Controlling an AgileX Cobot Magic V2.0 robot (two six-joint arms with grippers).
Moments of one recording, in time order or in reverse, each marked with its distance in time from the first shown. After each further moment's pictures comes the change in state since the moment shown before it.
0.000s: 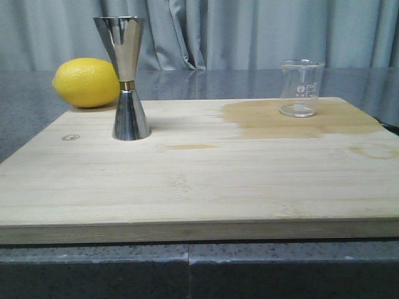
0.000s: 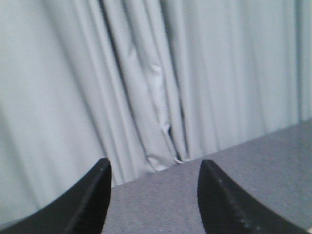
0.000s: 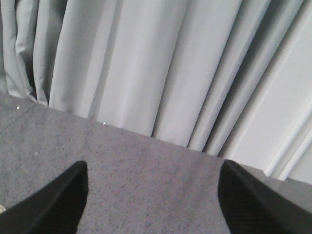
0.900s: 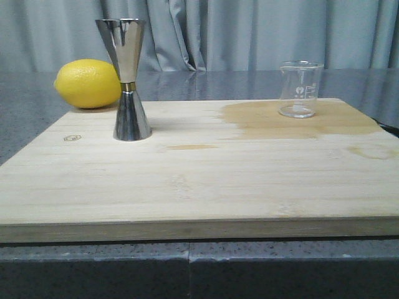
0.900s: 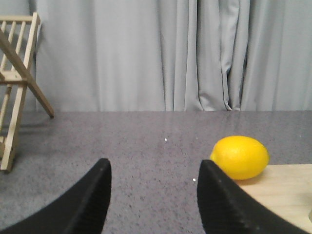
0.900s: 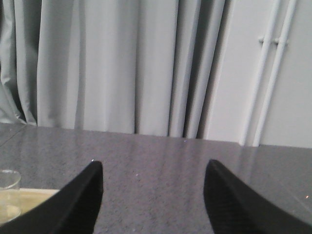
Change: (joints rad) left arm 0.000 -0.681 0.766 -0.025 0.299 -0.107; right arm -0.002 -0.603 0.329 0.138 0.186 0.000
